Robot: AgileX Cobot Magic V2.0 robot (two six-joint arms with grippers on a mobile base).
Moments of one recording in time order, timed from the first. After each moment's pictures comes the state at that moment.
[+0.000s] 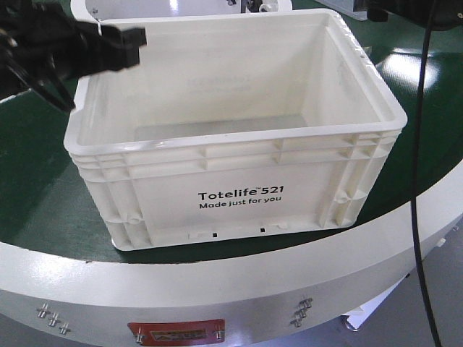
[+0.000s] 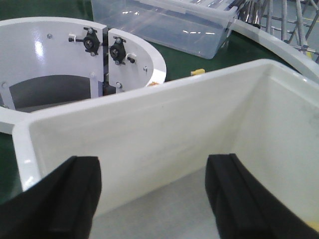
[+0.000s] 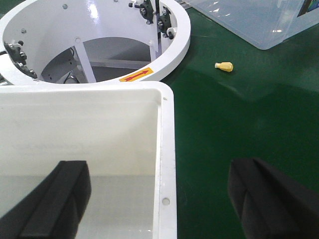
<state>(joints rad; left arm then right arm) -0.34 1.29 -1.09 -0.33 0.18 0.25 0.22 1.40 -1.38 -0.12 0.58 0.10</state>
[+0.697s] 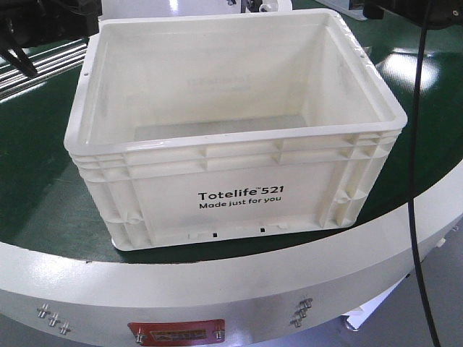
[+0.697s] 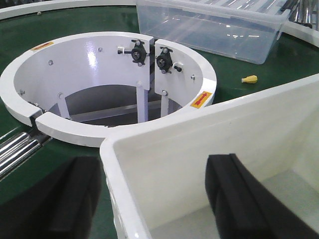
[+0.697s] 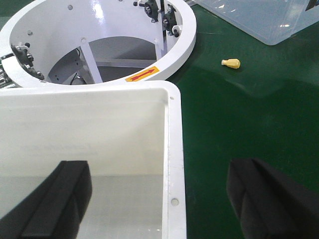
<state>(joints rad) -0.22 1.32 -1.15 -0.23 0.22 0.25 0.22 1.40 -1.38 -0.09 0.58 0.10</state>
